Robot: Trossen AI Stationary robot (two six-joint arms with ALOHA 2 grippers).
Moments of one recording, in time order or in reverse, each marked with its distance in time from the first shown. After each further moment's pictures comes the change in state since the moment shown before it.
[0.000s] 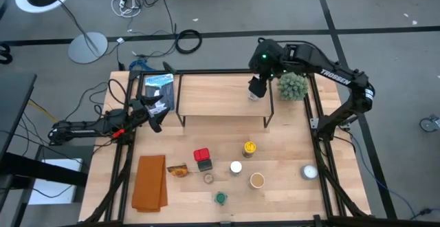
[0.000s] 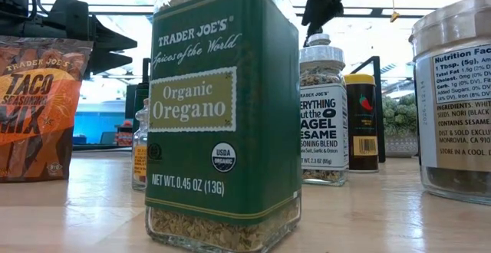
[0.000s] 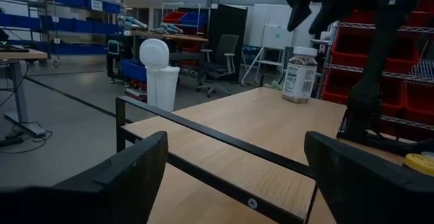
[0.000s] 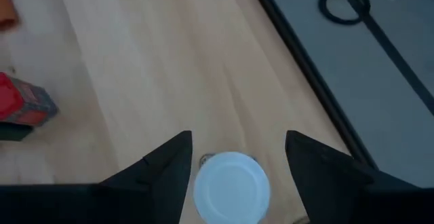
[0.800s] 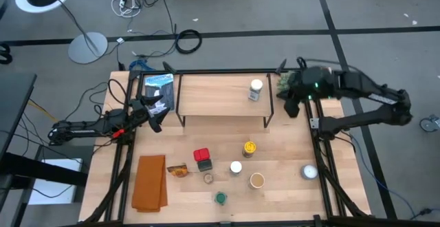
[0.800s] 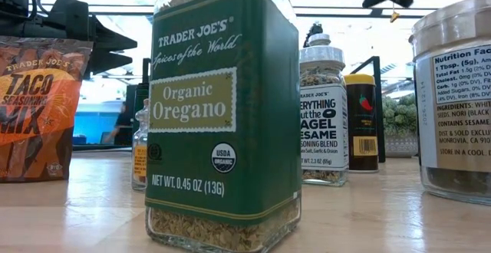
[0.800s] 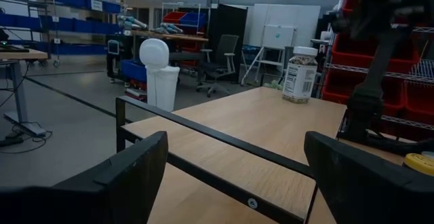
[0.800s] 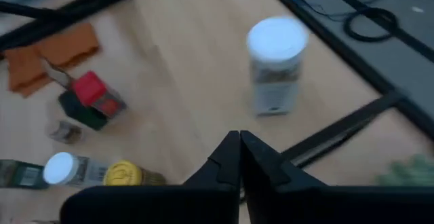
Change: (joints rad) left arm 0.000 0.000 0.000 0.000 0.000 0.000; right arm 0.258 -0.669 -0.692 0.308 0.082 0.315
